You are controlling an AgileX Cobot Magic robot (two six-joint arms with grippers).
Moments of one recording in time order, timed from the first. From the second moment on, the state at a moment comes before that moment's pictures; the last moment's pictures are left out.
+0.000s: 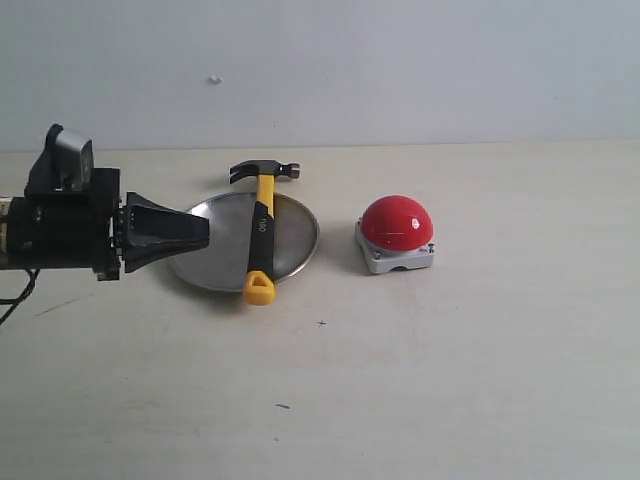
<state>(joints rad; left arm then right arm) -0.04 1.87 -0.82 1.48 -1.21 -1.77 0.11 0.67 -0.45 -0.39 -0.03 0.52</state>
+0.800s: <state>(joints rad) -0.04 0.61 -0.29 1.12 -0.69 -1.15 0.11 0.35 -0.35 -0.33 0.12 0.53</state>
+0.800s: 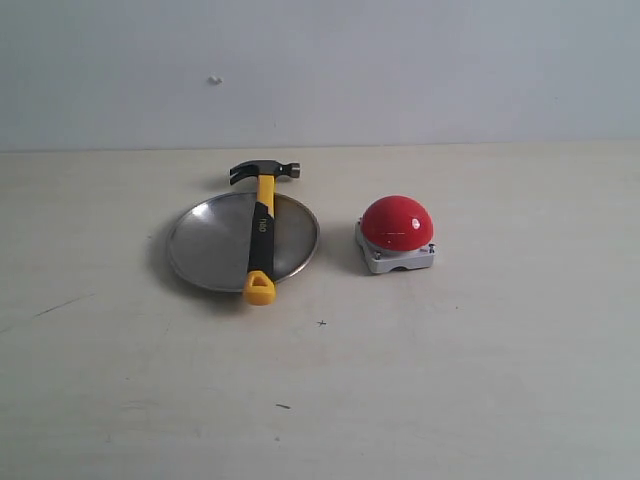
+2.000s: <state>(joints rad) -0.04 0.01 -0.01 1.08 -0.19 -1.32 0.11 0.01 -0.07 -0.31 0.02 0.48</state>
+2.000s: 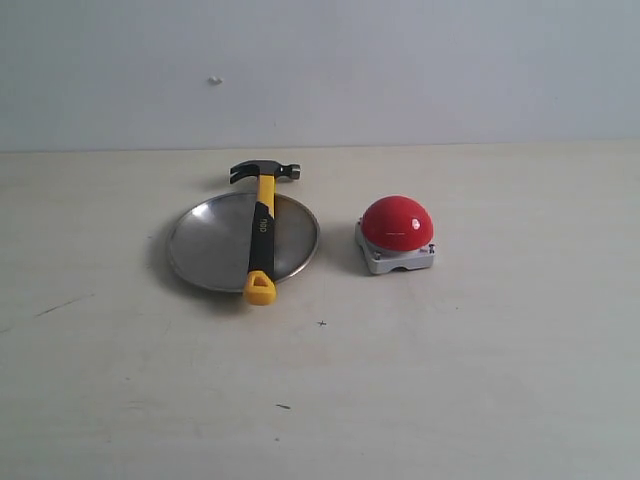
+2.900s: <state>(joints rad) -0.04 0.01 0.00 1.17 -0.17 -1.29 0.11 0.01 0.00 -0.17 0.18 0.63</state>
